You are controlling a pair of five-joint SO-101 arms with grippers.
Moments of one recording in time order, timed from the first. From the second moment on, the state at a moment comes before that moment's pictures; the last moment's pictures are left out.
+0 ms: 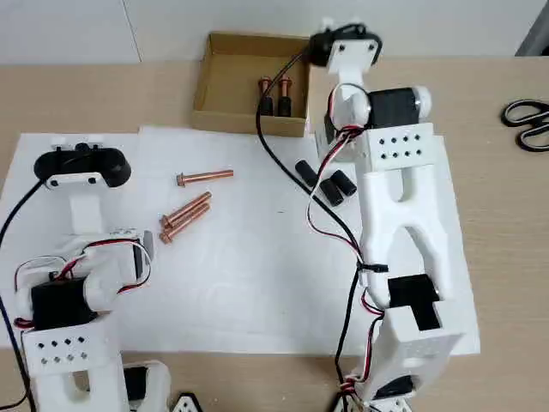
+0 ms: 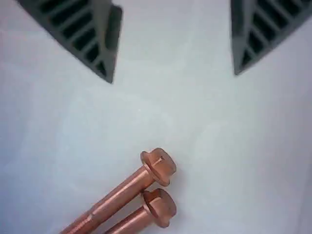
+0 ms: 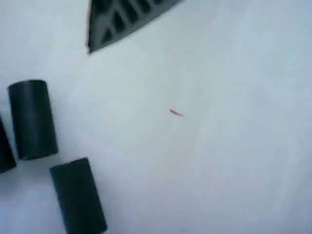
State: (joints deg) left arm -12.7 -54.7 38.5 85.3 1.6; right arm -12.2 13.5 -32.6 94.4 0.5
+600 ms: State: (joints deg) left arm -12.7 -54.7 42.6 85.3 1.7; right arm -7.6 35.2 -31.0 80.8 4.8
